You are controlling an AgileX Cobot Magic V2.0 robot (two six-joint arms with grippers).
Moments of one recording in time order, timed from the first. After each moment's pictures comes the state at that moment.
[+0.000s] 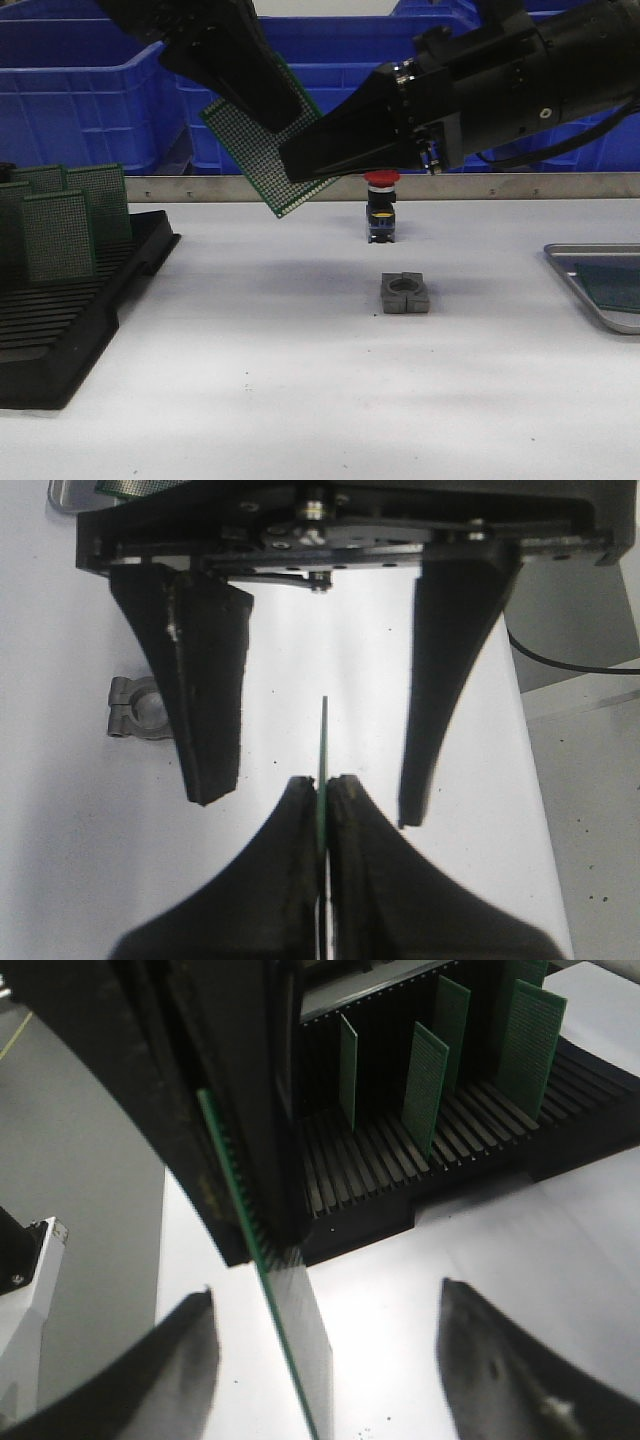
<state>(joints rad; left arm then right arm) -0.41 1.76 -1.50 -0.77 1.22 1.41 0.25 1.75 -0.93 1.60 1.03 -1.93</state>
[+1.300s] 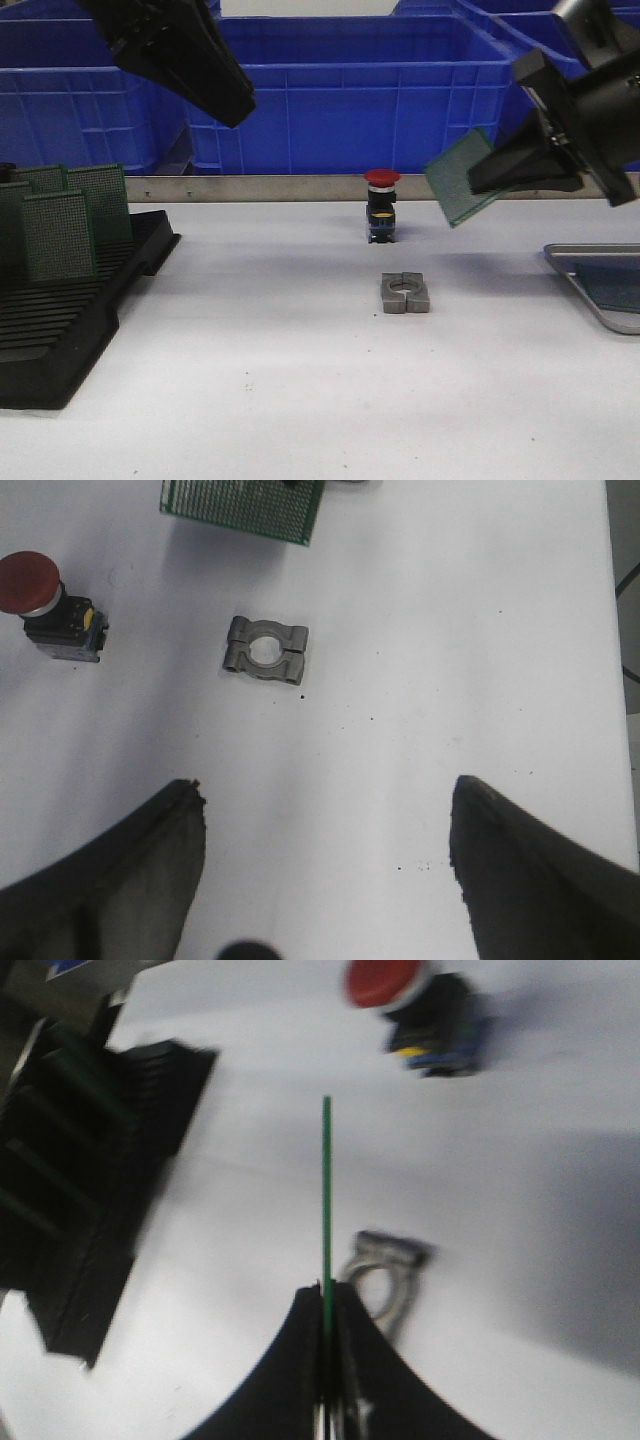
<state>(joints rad) -0.30 1.76 -1.50 -0.76 1.15 1.37 -0.09 1.75 -0.92 1.46 0.79 -1.23</state>
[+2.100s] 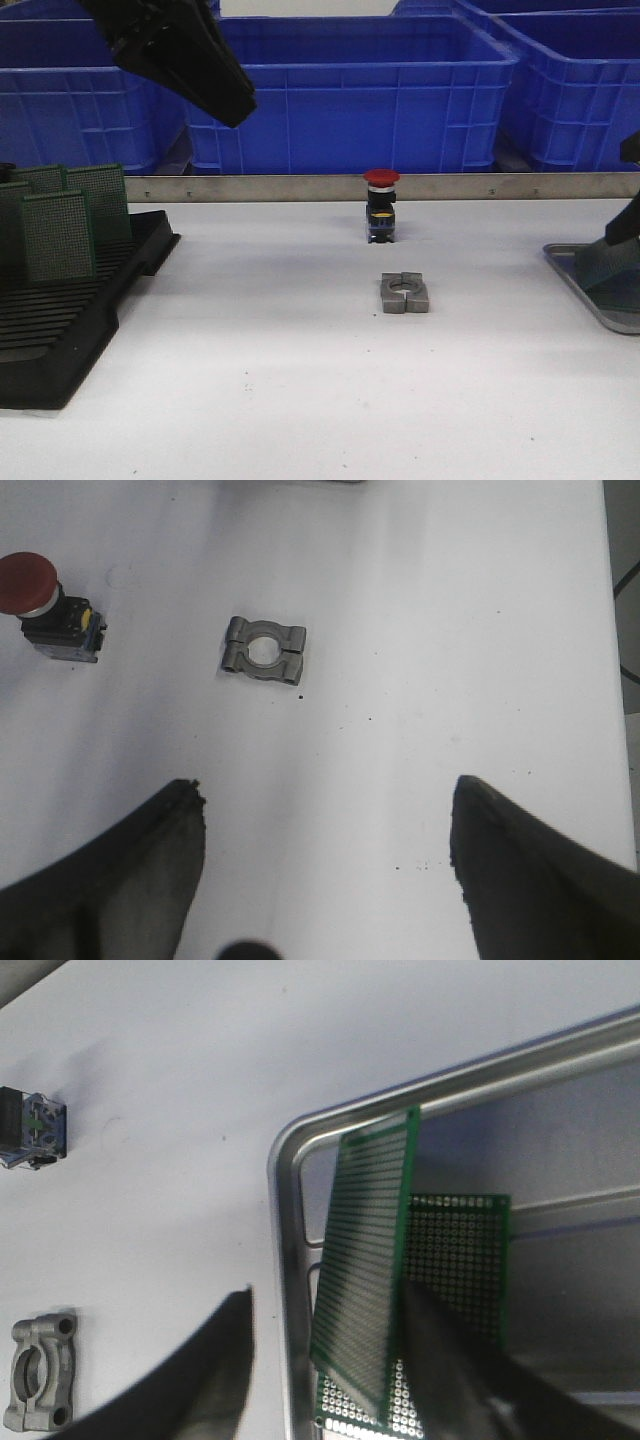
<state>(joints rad) -0.30 1.76 -1.50 -0.76 1.15 1.37 -0.27 1.76 -0.83 1.46 0.49 -1.19</state>
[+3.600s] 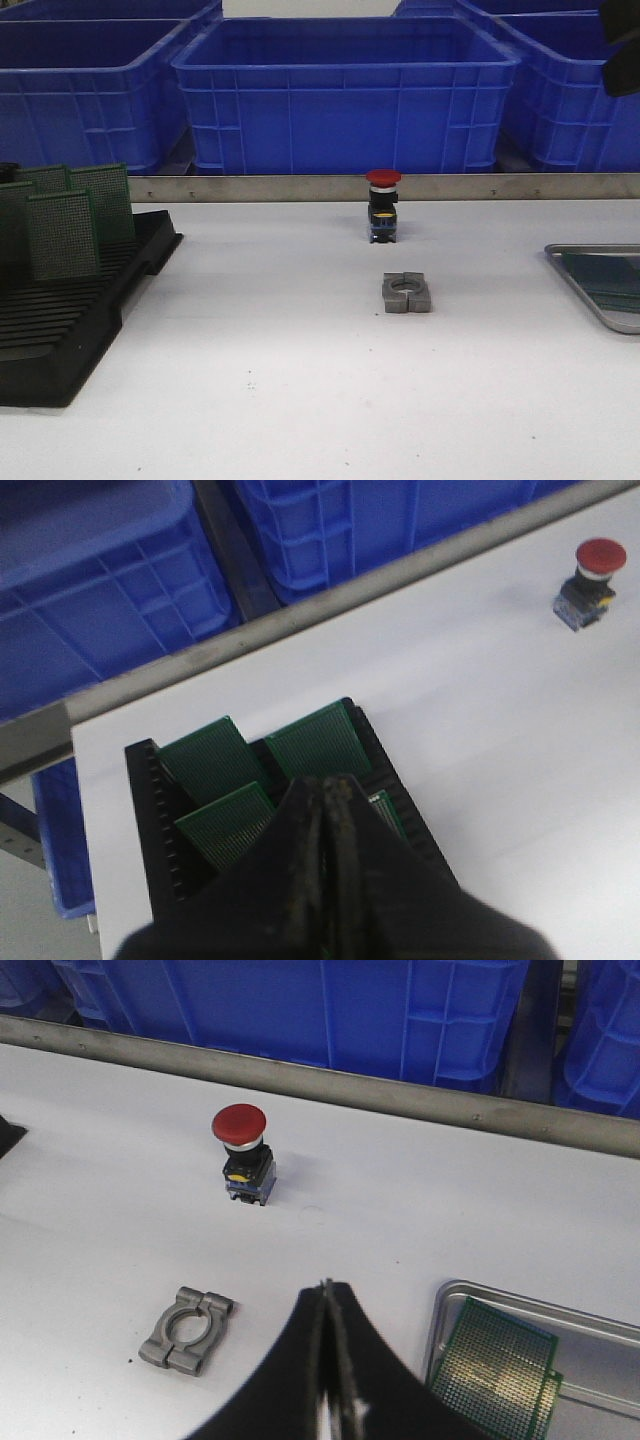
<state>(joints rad) -0.04 1.11 -1.00 -0.44 0.59 0.64 0.17 1.09 -0.59 1.38 0.06 -1.37</state>
